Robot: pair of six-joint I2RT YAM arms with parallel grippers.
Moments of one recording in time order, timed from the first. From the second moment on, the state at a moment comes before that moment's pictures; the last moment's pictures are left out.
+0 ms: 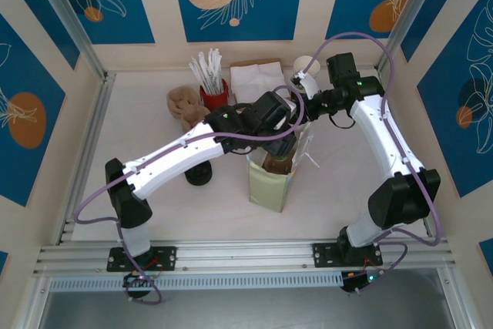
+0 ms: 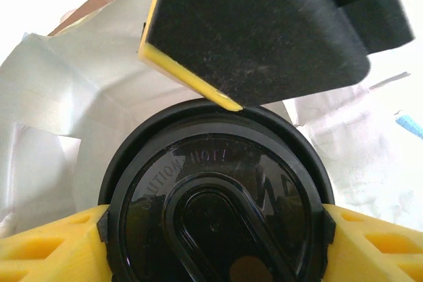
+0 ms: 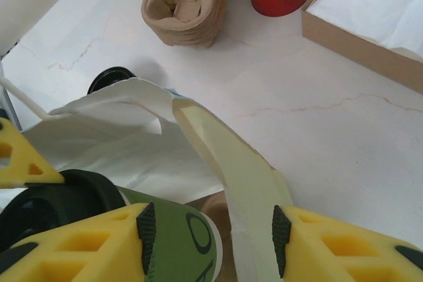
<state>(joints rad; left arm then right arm) -1.04 1.81 1.93 -0.99 -0.18 -0.30 0.18 1.56 1.58 -1.08 -0.66 -0.37</state>
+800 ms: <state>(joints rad) -1.04 1.77 1.82 -0.91 -0.26 -0.31 0.28 1.53 1.62 -1.03 -0.75 -0.38</state>
